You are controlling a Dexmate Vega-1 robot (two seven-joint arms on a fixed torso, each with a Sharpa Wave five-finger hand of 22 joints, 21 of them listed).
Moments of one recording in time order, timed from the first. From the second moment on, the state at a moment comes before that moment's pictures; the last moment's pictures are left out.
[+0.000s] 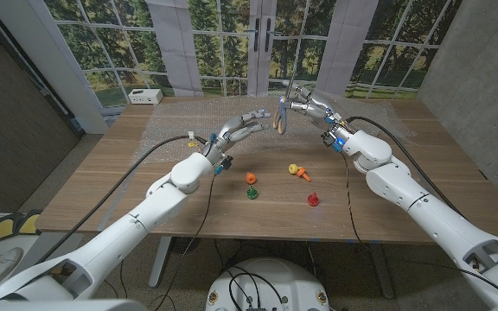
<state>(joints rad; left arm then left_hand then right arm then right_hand) 0.84 0.57 0.55 -1.59 -0.28 -0.26 0.00 0.81 -0.07 0.36 -0.11 0.37 0.59 -0.10 0.20 0.20 0.14 -0.10 0.25 0.20 -0.04 -0.04 0.19 0.17 0.12 0.05 0.19 0.17 -0.77 -0.58 -0.47 -1.52 0.59 0.33 0.28 1.00 0.06 0.43 -0.16 0.63 0.18 -0.11 0.19 0.19 0.62 -0.18 0.72 0.53 0.30 -0.04 0.21 0.24 0.21 0.19 0.18 0.16</state>
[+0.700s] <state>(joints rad) 0.82 0.55 0.57 -1.56 -0.29 -0.27 -0.02 0.82 -0.05 0.34 -0.10 0.37 0.60 -0.12 0.20 0.20 0.16 -0.11 0.25 0.20 -0.04 -0.04 0.19 0.17 0.12 0.05 0.19 0.17 -0.76 -0.57 -0.47 -1.52 0.60 0.33 0.30 1.00 0.06 0.43 -0.16 0.63 0.18 -0.11 0.19 0.19 0.62 -0.18 0.72 0.53 0.30 -0.04 0.21 0.24 0.21 0.19 0.18 0.16</state>
